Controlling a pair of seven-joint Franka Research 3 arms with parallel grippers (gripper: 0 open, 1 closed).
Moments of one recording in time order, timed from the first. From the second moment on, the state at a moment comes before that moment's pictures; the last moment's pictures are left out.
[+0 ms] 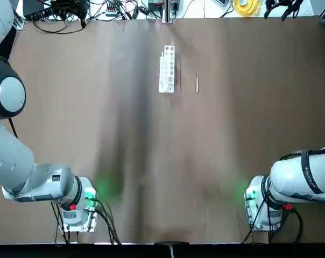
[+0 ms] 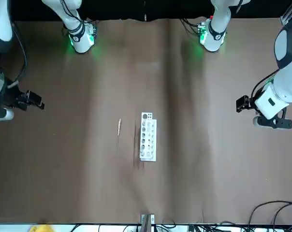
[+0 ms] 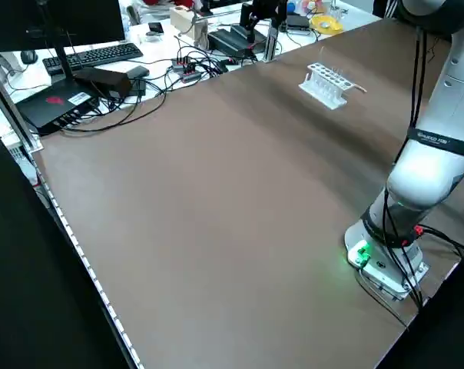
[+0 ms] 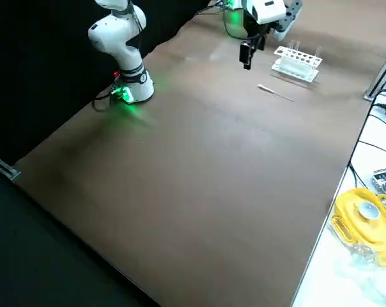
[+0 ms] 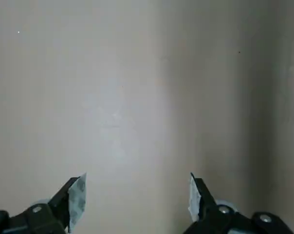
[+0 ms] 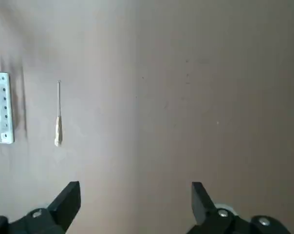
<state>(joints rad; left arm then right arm) 0.04 0.18 -0.15 -1.58 0.03 1.68 0.00 -0.13 0.10 0.10 -1.65 0.12 1.73 -0.06</state>
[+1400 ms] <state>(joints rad) 0.04 0.23 -0.15 -1.58 0.03 1.72 0.00 0.08 0.21 0.10 -1.65 0.12 1.81 0.01</state>
